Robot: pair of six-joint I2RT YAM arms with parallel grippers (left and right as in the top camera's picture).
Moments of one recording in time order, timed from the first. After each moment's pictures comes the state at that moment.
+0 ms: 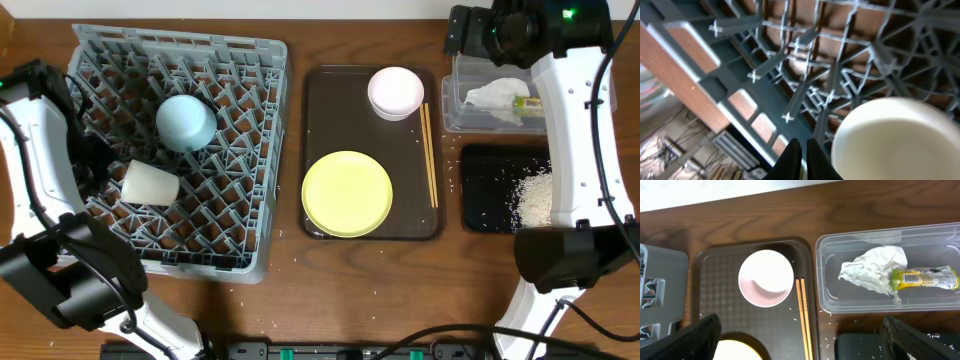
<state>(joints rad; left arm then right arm) 0.47 1.88 1.75 -1.54 -0.20 -0.38 0.12 2.01 2.29 -1.25 0.02 0.28</state>
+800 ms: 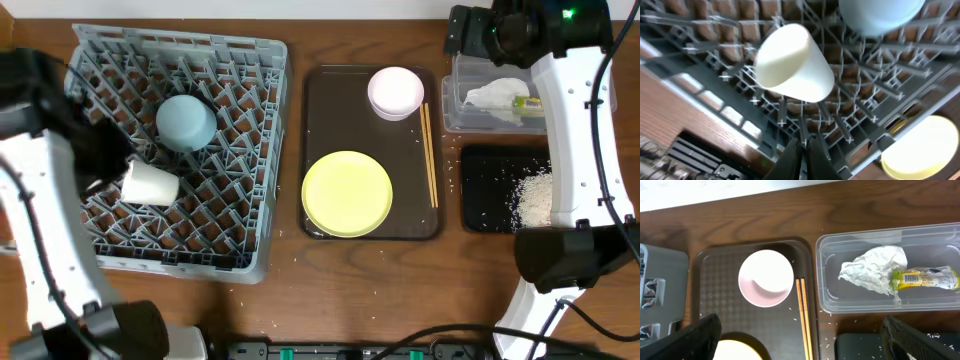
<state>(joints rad) 0.36 1.61 1.72 -1.54 0.06 -0.31 0.12 2.01 2.29 -1.25 0.02 0.28</state>
